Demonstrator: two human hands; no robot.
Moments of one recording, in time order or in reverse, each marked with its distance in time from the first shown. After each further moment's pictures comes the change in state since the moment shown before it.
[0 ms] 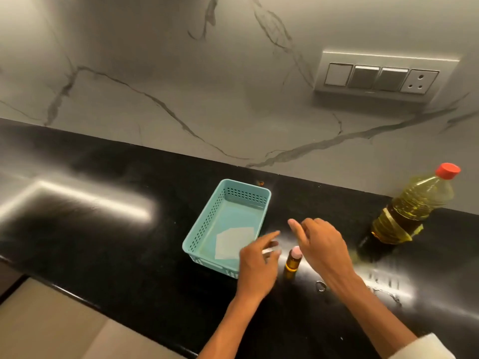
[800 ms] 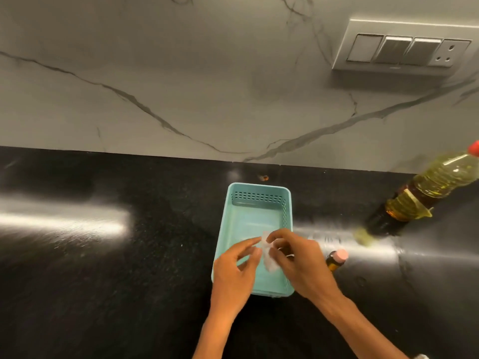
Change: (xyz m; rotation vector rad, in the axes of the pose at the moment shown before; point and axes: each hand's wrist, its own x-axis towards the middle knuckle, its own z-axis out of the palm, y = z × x) left_hand 0.059 -0.045 -0.137 -0.166 -0.225 -0.178; right_hand -0.002 -0.131 0.058 0.491 -0.159 0.176
